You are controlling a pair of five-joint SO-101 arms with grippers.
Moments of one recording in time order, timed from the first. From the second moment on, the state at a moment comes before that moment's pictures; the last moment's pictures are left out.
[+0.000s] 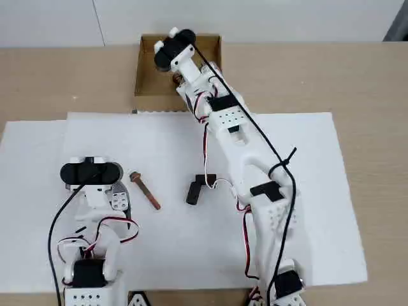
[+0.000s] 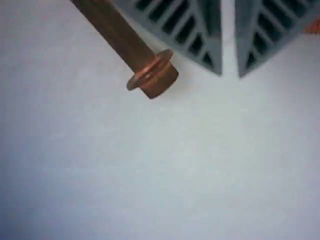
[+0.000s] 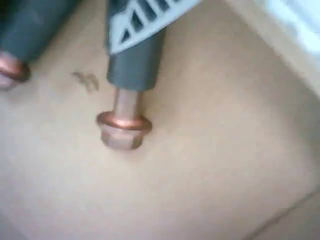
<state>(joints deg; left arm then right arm) -5.7 -103.4 95.8 52.7 3.9 -22.9 36.3 -25.1 30.0 22.3</state>
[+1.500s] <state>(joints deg) -5.7 -103.4 95.9 52.7 3.9 -24.3 19.1 -25.1 95.8 24.8</state>
